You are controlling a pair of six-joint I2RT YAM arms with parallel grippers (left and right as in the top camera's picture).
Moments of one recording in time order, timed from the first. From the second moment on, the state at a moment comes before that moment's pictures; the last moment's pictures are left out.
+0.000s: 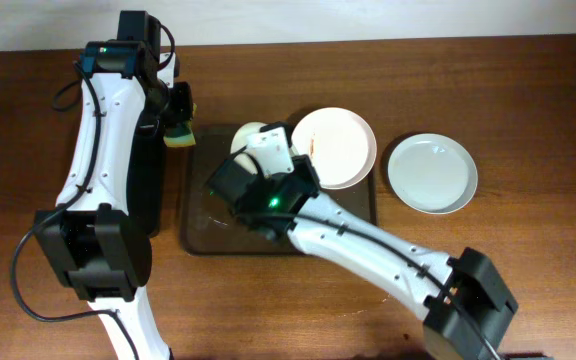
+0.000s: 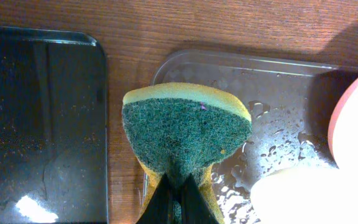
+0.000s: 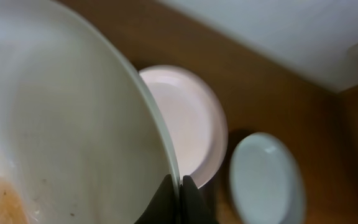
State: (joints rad) left arm -0.04 2.09 2.08 -1.29 0.07 -0.12; right arm 0.94 1.87 1.55 -0.86 0.97 0.50
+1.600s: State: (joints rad) left arm -0.05 2.09 2.08 -1.29 0.07 -0.12; right arm 0.01 1.78 1.26 -0.64 -0.13 0.41
